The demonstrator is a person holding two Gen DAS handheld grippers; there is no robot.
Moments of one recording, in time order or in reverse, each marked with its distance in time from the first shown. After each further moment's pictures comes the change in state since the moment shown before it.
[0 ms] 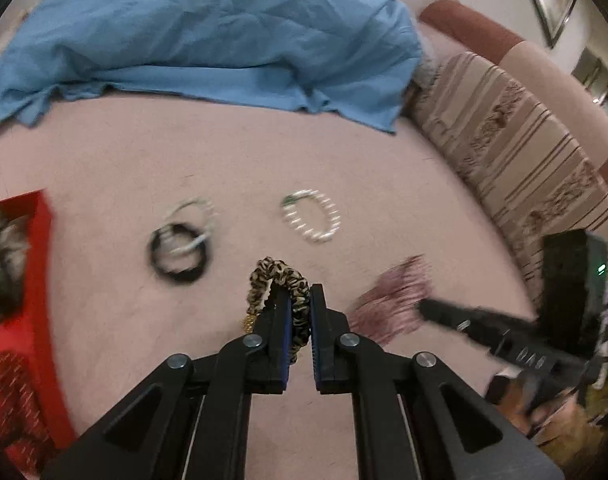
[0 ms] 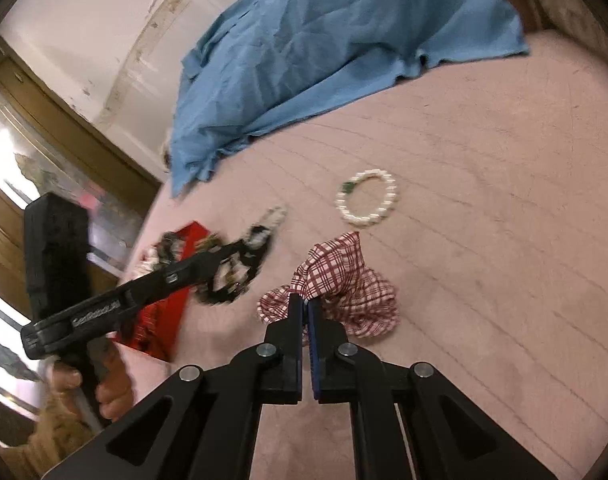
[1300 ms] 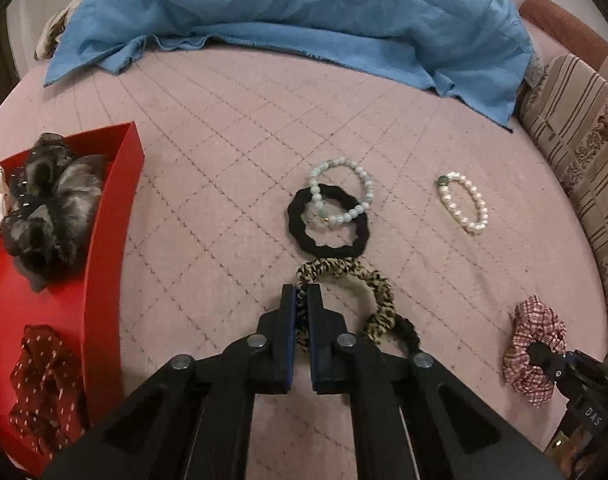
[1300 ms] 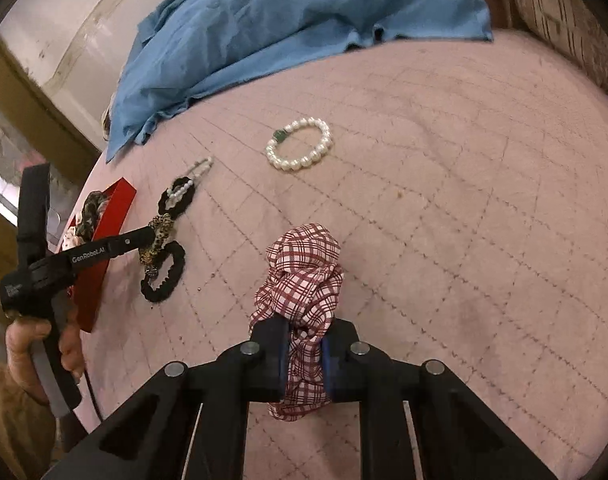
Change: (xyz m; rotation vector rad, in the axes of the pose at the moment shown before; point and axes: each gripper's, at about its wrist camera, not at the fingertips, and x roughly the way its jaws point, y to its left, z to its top) left arm 0.033 0.065 -0.013 -0.117 0.045 0.284; right arm 0.022 -0.009 -0.031 -0.049 0.053 -0.215
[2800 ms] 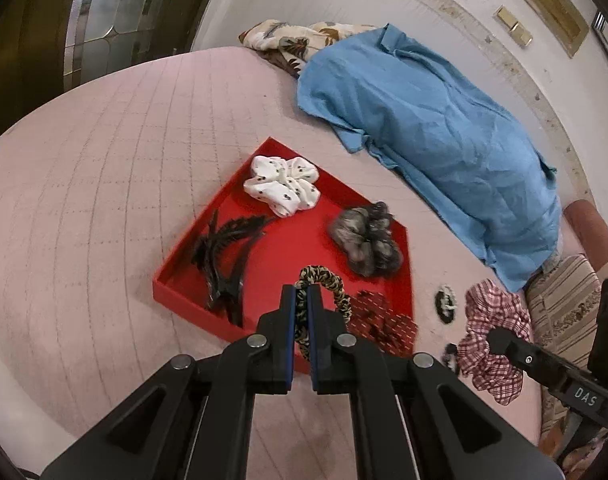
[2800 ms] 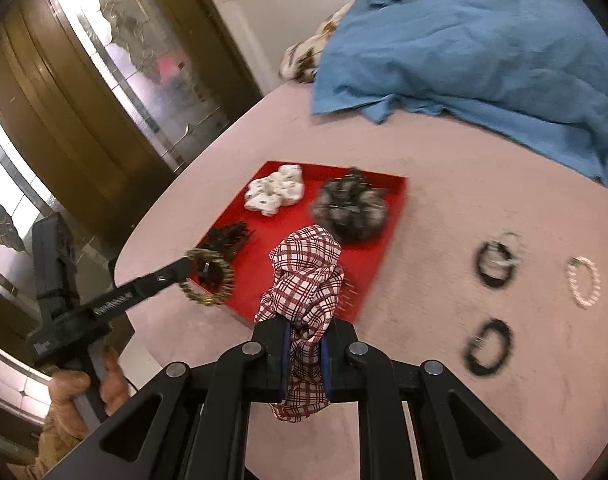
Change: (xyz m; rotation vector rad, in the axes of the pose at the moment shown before) left arm -0.178 0.227 -0.102 -0.516 -0.308 0.020; right arm 0.009 0.291 0.015 -0.430 0.103 0.298
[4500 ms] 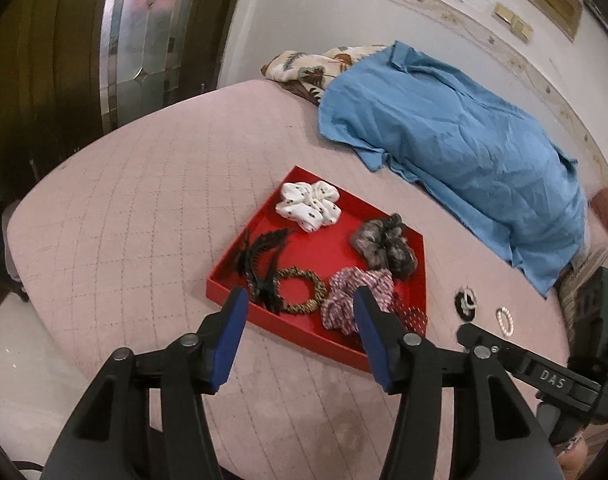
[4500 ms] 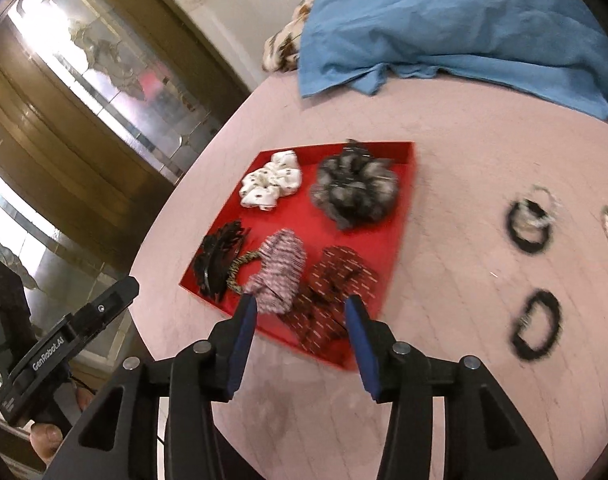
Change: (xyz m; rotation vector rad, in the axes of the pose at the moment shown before) left arm -0.058 -0.029 -0.016 0.068 -0.090 0.170; right arm 0.016 -0.025 -0.017 0.167 0.003 0.052
